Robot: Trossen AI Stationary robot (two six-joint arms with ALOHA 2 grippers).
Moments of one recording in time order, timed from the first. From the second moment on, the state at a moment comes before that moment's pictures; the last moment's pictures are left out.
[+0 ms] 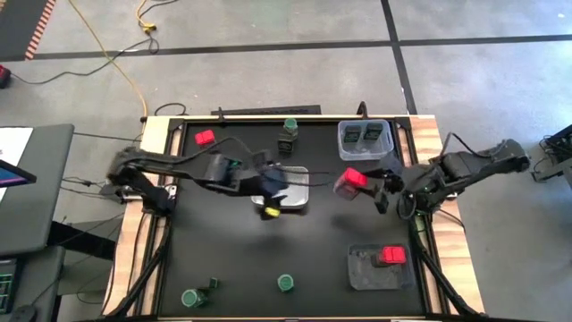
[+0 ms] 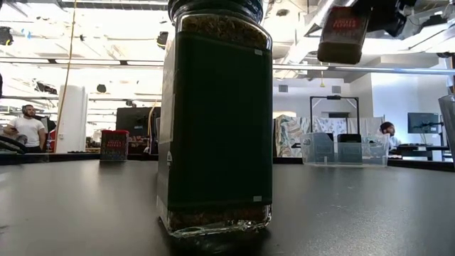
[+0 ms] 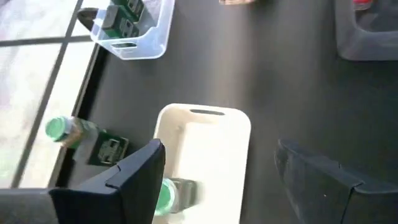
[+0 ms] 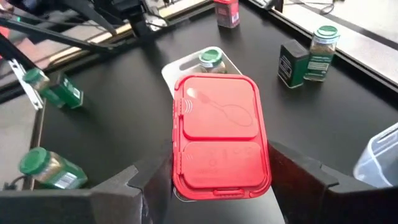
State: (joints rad) left arm -0.16 1.61 1.66 -0.85 -0.40 -0.08; right arm 0.33 0.77 0.88 -0.70 0.51 0.58
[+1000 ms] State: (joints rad) left arm -0.36 0.95 0.76 -0.22 -0.40 -0.30; right arm 0.90 1.20 1.08 -0.72 0.75 0.74
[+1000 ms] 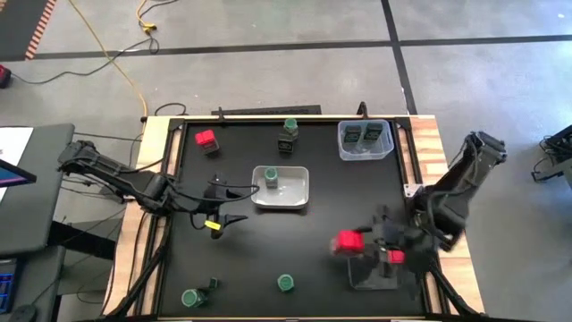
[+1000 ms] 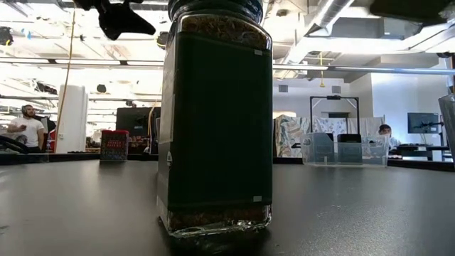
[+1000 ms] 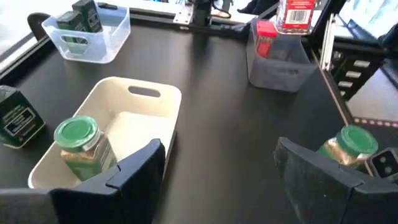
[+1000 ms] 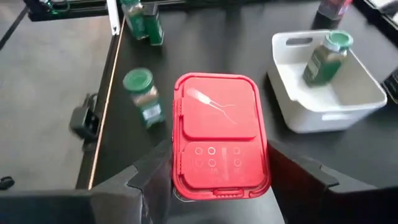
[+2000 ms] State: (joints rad) left arm -0.36 0.97 0.76 -0.17 -0.40 -0.31; right arm 1.16 1.43 1.07 -1.07 0.73 1.09
